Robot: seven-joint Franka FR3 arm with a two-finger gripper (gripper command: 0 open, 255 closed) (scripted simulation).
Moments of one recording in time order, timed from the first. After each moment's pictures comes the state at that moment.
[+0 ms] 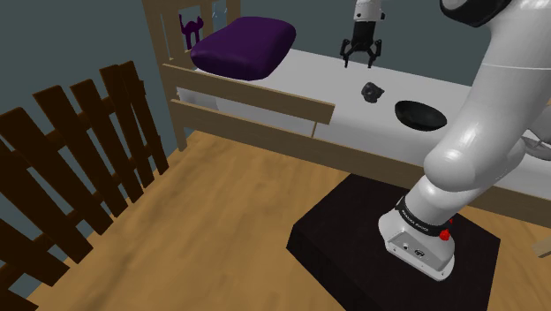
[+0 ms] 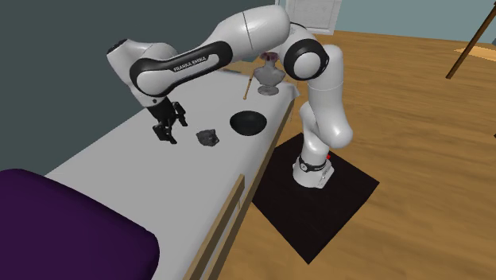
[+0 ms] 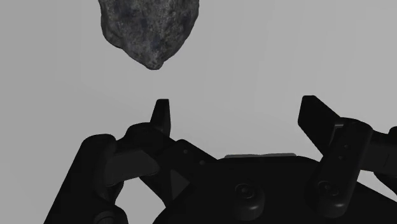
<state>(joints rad) -0.32 0.27 -0.29 -1.59 0.02 1.57 0.32</state>
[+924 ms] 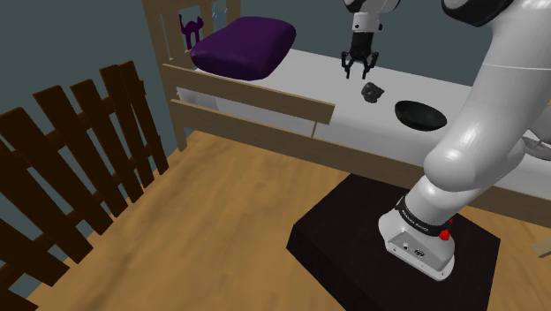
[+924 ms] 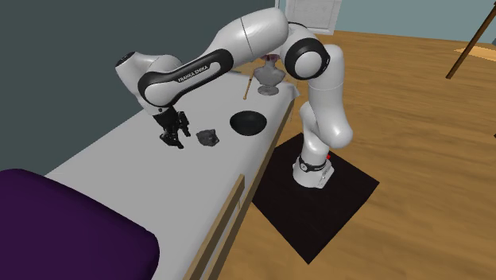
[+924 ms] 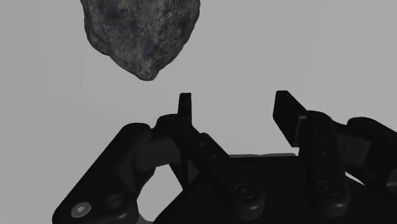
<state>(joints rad) -0.32 0.26 -0.29 -1.69 0.02 1.66 0.32</state>
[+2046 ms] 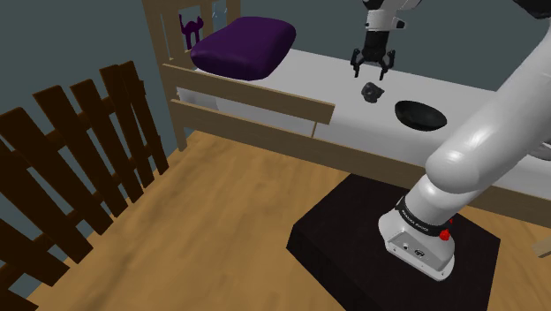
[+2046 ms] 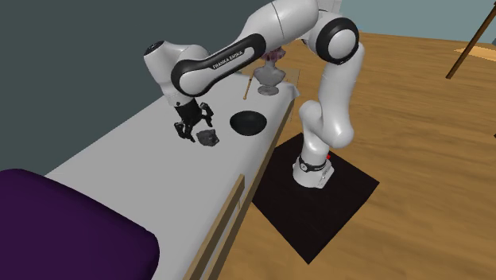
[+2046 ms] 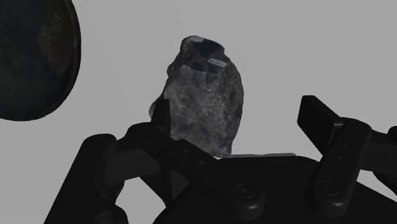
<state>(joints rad) -0.26 -0.02 -0.31 -1.98 -0.06 1.72 0.84</state>
